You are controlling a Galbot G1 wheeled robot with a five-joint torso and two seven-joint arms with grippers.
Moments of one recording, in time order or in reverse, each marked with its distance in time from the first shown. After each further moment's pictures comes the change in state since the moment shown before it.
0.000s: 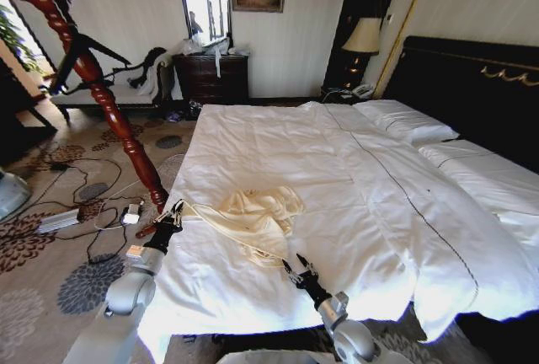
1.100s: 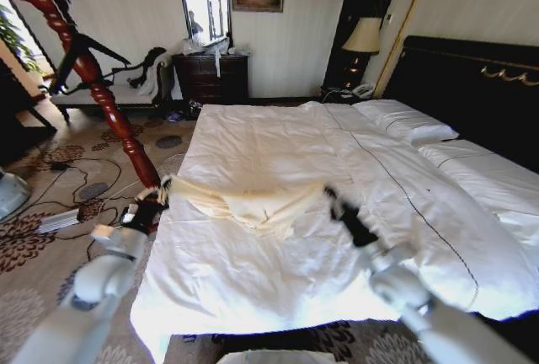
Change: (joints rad) left arm -0.030 0.310 -0.138 -0.282 -0.375 0.096 -0.071; right arm 0.108 -0.380 0.580 0.626 0.419 0.098 -0.059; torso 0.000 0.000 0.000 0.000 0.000
